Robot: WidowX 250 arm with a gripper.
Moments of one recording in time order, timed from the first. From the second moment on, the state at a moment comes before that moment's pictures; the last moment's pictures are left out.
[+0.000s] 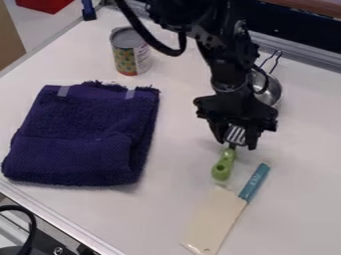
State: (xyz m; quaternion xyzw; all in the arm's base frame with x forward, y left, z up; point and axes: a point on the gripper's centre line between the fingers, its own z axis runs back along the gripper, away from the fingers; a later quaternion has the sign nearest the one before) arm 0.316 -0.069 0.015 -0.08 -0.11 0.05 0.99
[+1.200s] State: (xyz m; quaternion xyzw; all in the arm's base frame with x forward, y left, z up) arm 0.325 -0.026 0.090 -0.10 -0.16 0.17 0.97
